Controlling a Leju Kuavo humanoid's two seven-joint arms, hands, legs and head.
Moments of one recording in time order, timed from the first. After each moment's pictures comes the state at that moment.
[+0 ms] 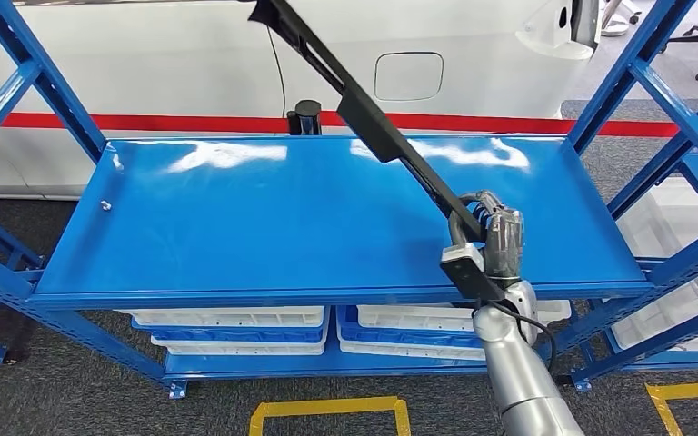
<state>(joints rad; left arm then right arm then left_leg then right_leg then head) -0.10 -0.21 1.44 -0.20 -0.95 0.45 -0.10 -0.40 0.03 0.08 -1.09 0.53 -0.49 -0.57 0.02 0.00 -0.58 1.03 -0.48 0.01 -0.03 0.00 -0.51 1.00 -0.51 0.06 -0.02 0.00</state>
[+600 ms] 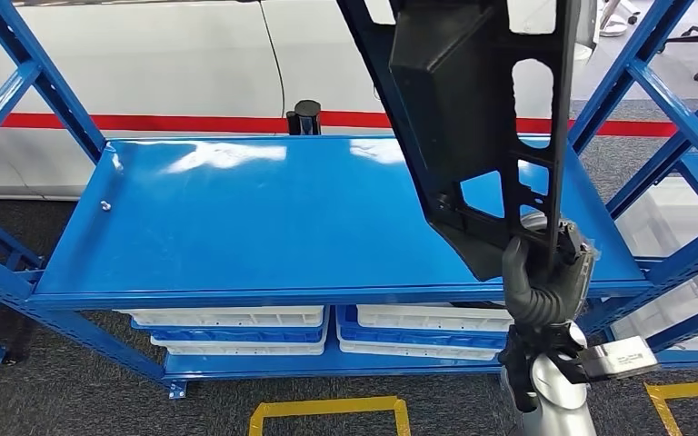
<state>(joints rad) -0.10 -0.22 1.45 -0.20 -0.92 0.45 -0.11 -0.11 0.01 0.09 -1.73 0.05 -0.07 -0.66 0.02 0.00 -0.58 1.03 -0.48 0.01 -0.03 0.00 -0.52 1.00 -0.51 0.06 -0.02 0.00</state>
